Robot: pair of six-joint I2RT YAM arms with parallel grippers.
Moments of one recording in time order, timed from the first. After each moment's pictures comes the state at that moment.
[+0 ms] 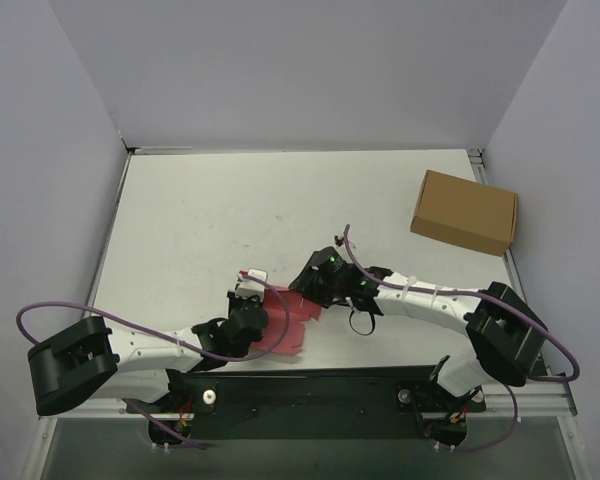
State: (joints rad) left arm -1.12 1.20 0.29 0.36 -0.92 -0.36; right arm 0.92 1.47 0.81 -0.15 0.16 1.26
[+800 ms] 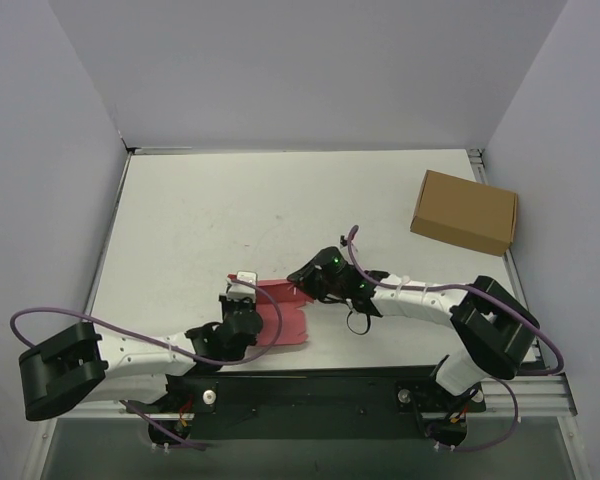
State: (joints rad) left arm -1.14 1.14 0.25 0.37 -1.02 -0.40; right arm 0.88 1.53 0.74 0.10 0.16 1.42
